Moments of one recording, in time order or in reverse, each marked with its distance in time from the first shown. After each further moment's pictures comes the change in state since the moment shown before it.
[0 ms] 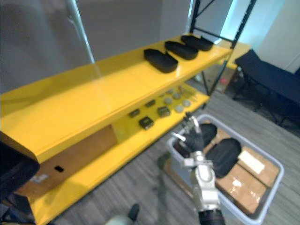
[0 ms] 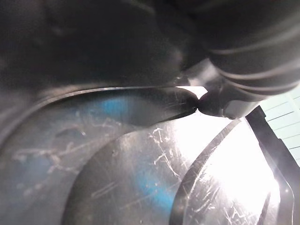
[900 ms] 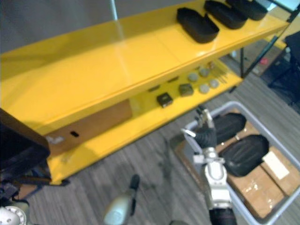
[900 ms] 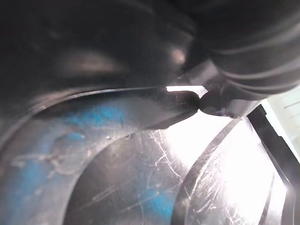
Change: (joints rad) left arm -0.159 0.195 -0.176 0.039 -0.057 -0.005 -0.051; right arm 0.048 -0.096 -0.060 -0.084 -0.059 -0.055 -0.078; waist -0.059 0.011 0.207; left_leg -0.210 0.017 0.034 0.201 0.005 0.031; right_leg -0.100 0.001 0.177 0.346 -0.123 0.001
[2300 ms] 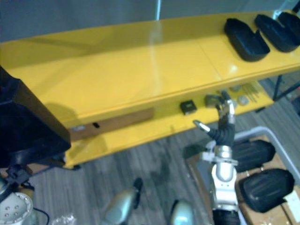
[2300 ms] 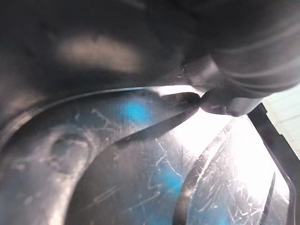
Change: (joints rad) left arm -0.076 0.076 -0.058 0.021 0.054 0.028 -0.012; right arm -0.059 0.004 -0.128 -0.082 -0.136 -0.113 -0.128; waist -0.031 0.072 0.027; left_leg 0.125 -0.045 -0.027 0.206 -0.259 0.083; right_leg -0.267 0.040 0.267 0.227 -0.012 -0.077
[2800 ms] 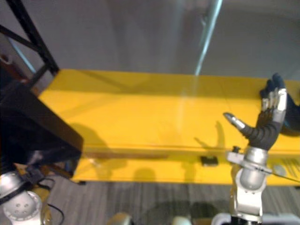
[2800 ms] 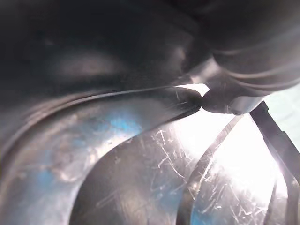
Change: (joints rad) left arm -0.004 -0.039 -0.200 -0.029 -0.114 -0.006 -0.115; right arm 0.016 -0.100 -0.122 -0.204 -0.020 -0.022 -0.133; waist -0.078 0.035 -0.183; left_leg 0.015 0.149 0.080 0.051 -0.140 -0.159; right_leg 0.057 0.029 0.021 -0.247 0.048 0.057
